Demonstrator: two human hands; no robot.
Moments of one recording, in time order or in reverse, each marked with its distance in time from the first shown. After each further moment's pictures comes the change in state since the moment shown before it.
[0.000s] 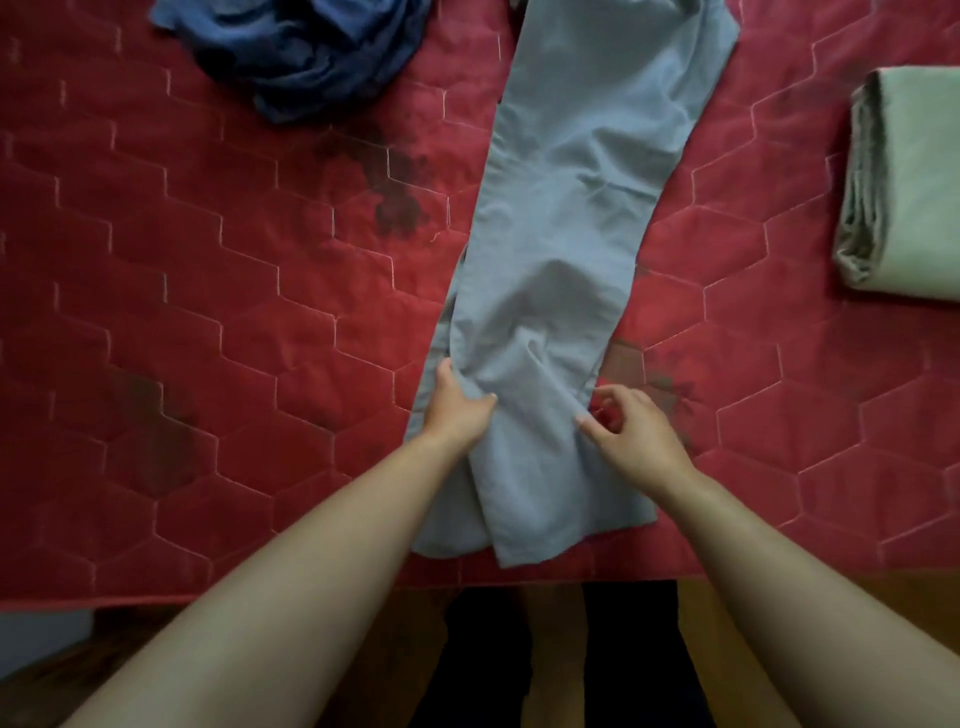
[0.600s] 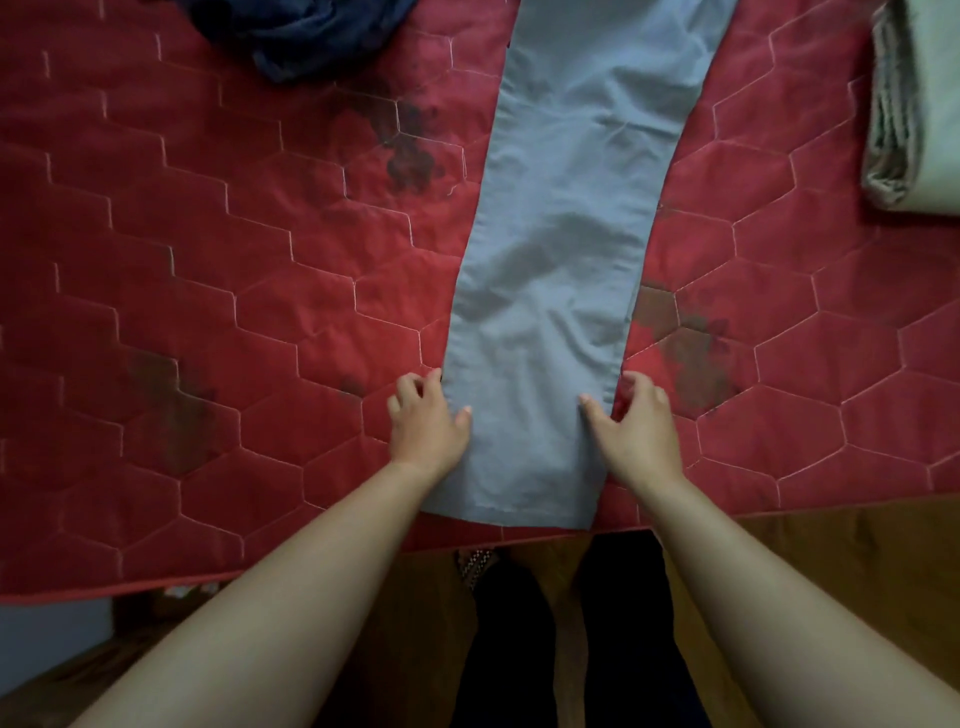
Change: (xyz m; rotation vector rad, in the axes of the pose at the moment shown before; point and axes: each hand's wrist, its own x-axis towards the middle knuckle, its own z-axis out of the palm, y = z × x) left_hand -0.020 -0.084 -0.049 0.668 0.069 0.194; right_hand -0.048 -0.021 0.071 0.139 0.302 0.192
